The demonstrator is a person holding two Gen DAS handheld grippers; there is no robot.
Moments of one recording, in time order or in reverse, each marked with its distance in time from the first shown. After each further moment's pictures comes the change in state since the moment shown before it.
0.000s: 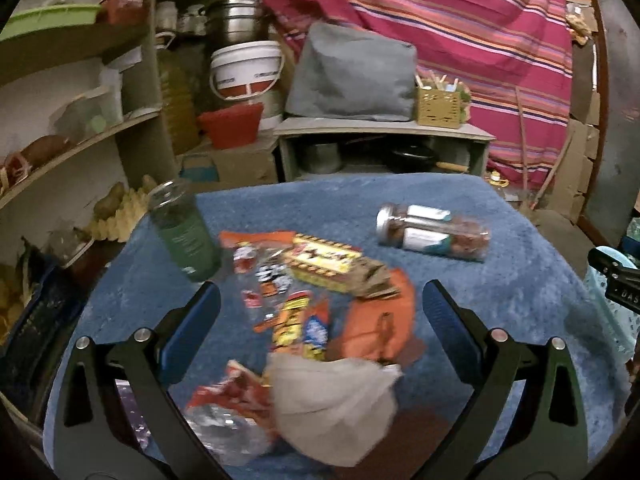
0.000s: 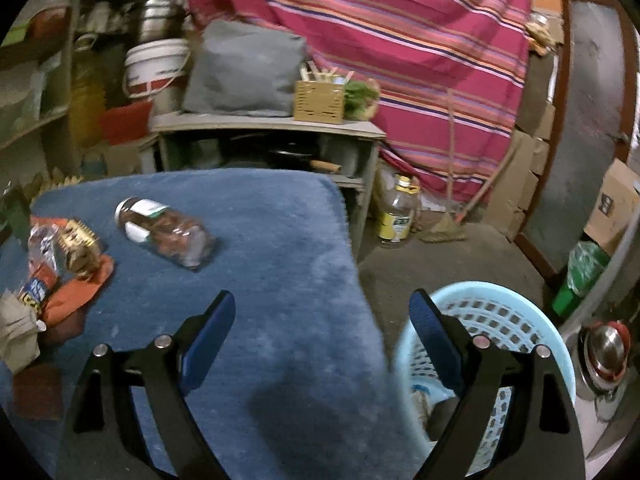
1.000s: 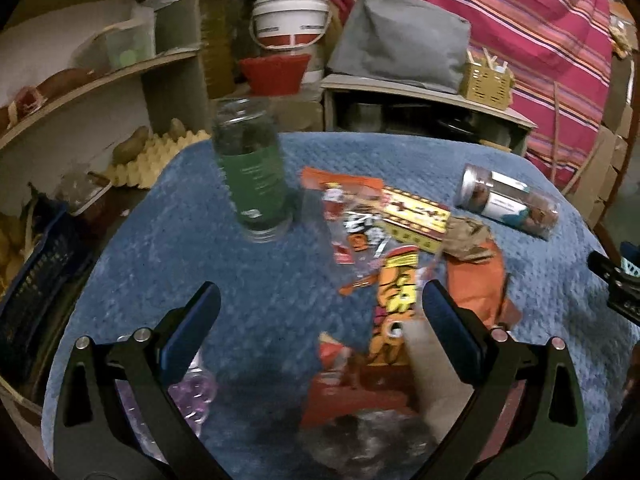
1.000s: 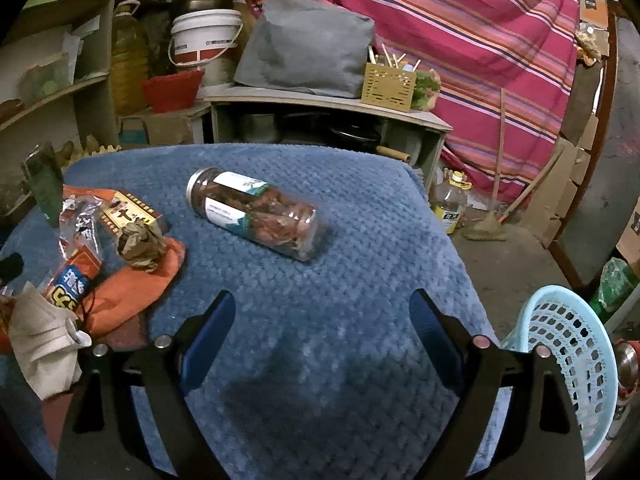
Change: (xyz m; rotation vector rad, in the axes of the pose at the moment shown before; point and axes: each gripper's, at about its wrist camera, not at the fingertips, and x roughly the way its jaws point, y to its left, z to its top) left arm 0.038 0.066 -0.027 -0.085 0.132 0.026; right arm 0.019 0.095 0.000 -0.067 0.057 0.104
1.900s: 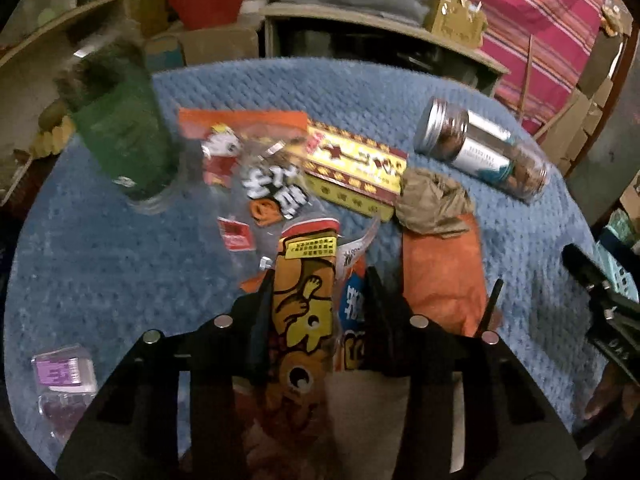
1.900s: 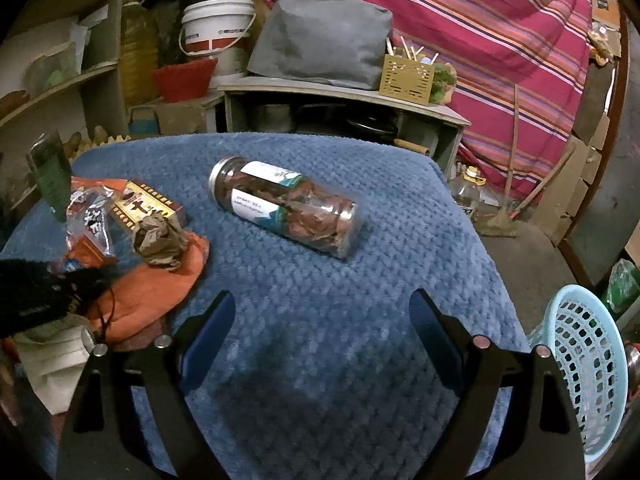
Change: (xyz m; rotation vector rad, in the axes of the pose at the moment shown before) left arm 0.066 -0.029 0.010 0.011 0.252 -0.181; right arm 0.012 0.027 0.000 -0.016 0.034 0.031
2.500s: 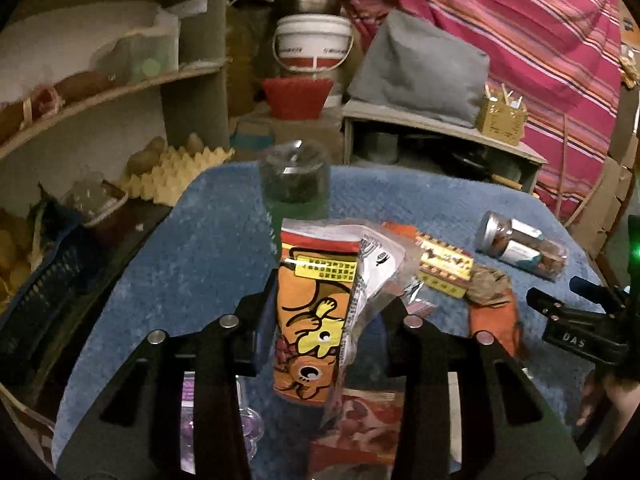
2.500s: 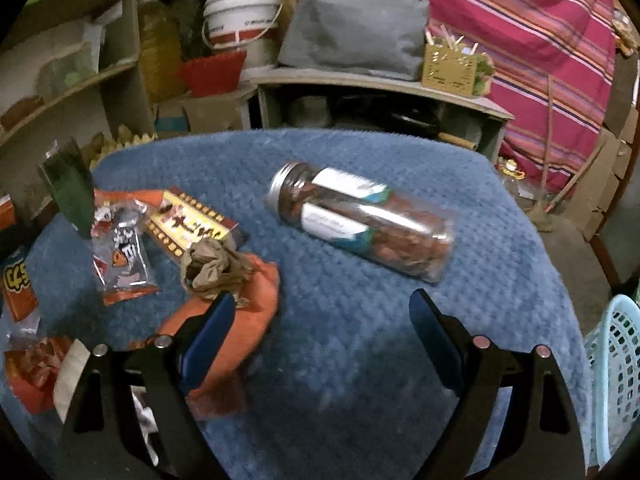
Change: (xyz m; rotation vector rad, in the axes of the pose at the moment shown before) left arm -0.081 0.061 -0.004 -0.091 -0.317 0.184; right arm 0.034 0.053 0.023 0.002 0.053 0.109
